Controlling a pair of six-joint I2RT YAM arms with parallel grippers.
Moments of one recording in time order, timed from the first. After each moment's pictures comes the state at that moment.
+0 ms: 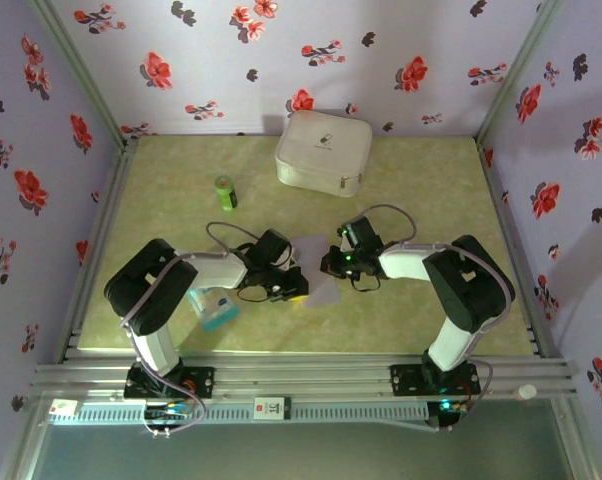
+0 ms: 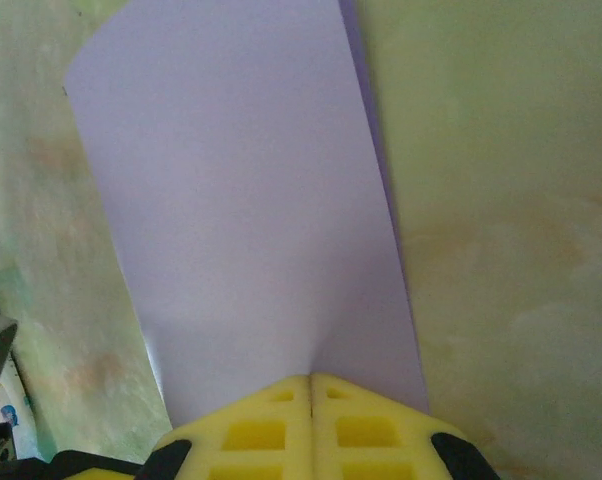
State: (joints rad) left arm -0.79 1.76 0.80 -0.06 0.53 -0.88; right arm 0.57 1.71 0.74 0.01 -0.40 0.78
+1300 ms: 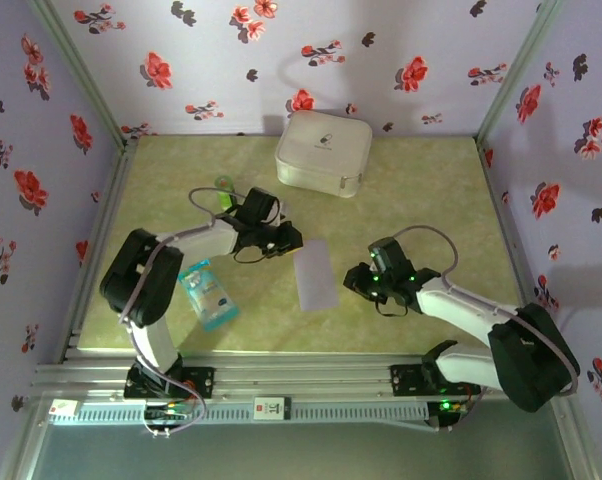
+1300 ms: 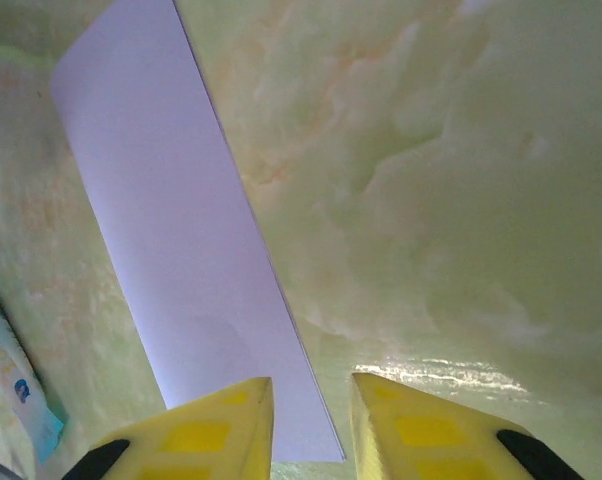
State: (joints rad) left arm -0.60 1.81 1.09 -0.20 0.49 -0.80; right arm 0.57 1.21 0.48 -0.20 -0.26 0.97
